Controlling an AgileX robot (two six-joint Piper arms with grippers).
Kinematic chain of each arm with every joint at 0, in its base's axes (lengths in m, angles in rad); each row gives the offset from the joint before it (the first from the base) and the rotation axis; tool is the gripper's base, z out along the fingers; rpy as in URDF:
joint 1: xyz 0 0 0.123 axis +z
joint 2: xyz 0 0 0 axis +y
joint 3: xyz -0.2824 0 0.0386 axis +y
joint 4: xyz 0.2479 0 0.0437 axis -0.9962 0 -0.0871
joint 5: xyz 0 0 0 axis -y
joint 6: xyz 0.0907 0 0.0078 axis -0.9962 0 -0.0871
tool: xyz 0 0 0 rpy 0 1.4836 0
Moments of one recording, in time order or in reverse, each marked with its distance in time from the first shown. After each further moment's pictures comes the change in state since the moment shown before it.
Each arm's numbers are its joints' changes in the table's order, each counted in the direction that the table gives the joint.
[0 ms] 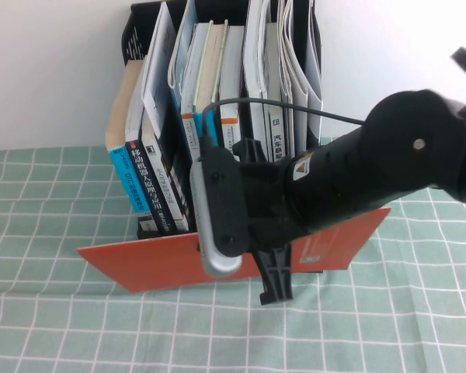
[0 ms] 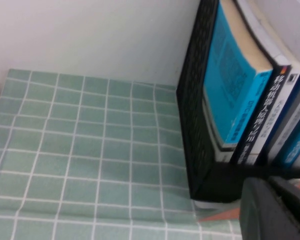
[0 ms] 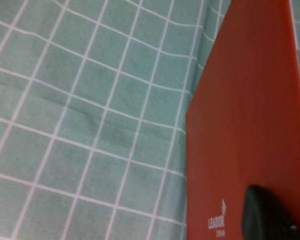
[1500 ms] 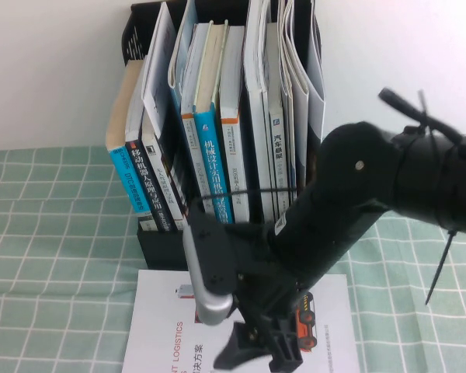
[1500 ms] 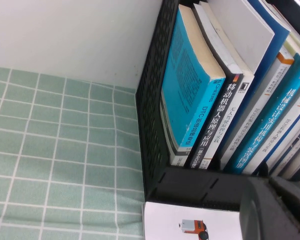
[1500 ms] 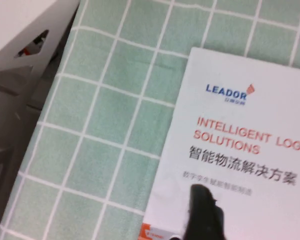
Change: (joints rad) right arm 0.002 0.143 -0.012 -0.081 -0.323 -0.117; left arm 0.000 0.000 0.012 0.094 0.095 0.015
